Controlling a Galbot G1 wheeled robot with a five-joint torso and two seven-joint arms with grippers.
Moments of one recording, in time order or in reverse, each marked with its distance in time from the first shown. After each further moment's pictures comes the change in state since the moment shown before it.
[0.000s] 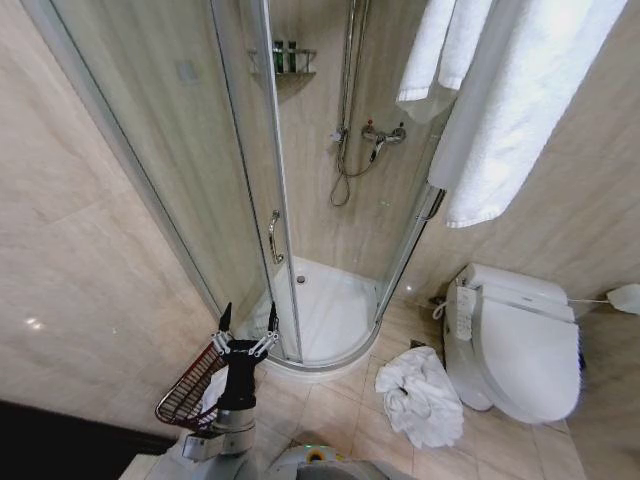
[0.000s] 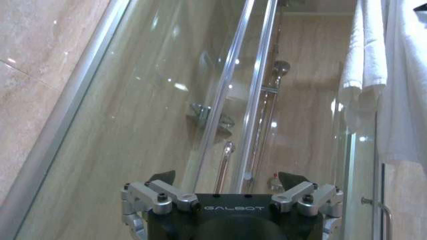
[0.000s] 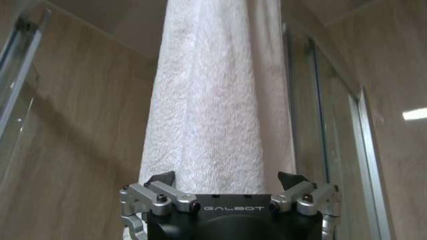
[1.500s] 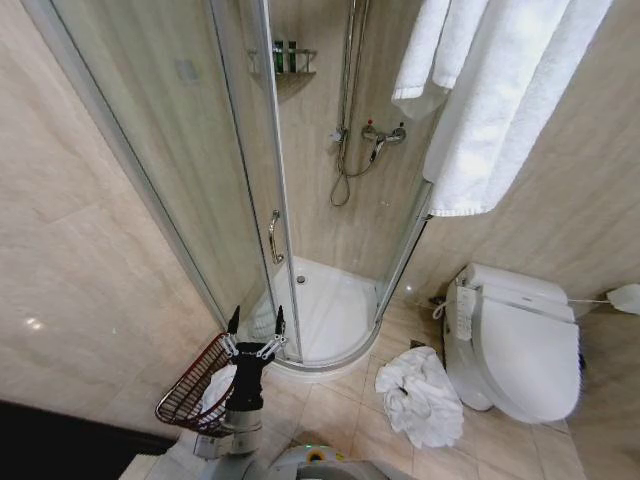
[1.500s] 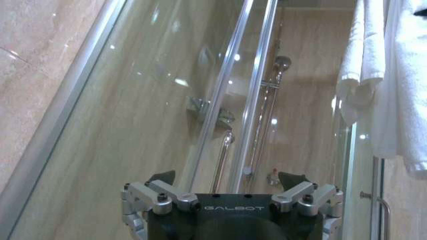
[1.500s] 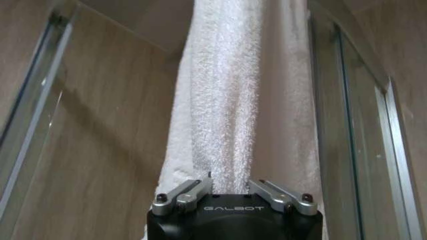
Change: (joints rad) left arm -0.020 -0.003 0.012 0.039 -0.003 -0.005 -0.004; right arm 0.015 0.043 -0.040 0.074 -0.044 0.042 -0.045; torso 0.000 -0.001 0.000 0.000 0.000
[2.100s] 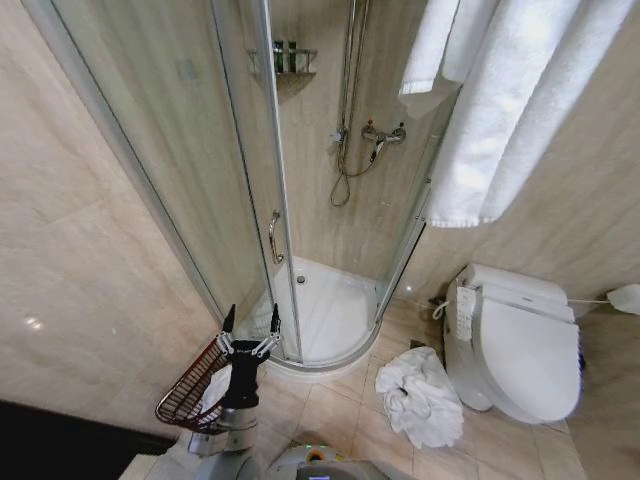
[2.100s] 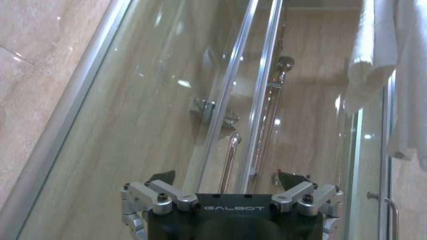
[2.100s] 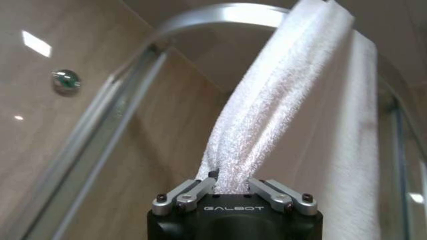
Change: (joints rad) left arm -0.012 0.010 -0.023 0.008 -0.021 0.003 -0.002; right arm 0.096 0.178 -0.008 0.319 -0.257 0.086 0.068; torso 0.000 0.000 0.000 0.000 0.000
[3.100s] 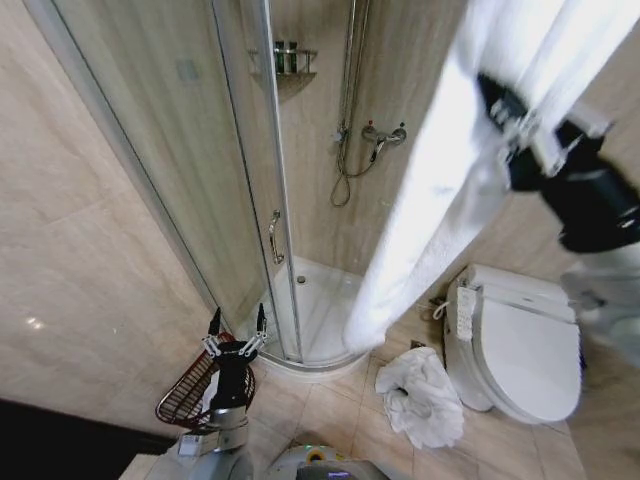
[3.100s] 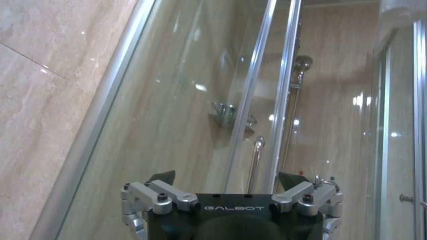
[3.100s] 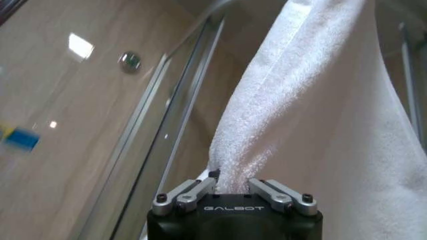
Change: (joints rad) left arm 0.023 -0.042 -0.064 -0.011 0.001 -0.002 -0.001; right arm -0.278 0.677 -0.253 0.489 -0.573 0.095 -0.072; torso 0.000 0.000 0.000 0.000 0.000
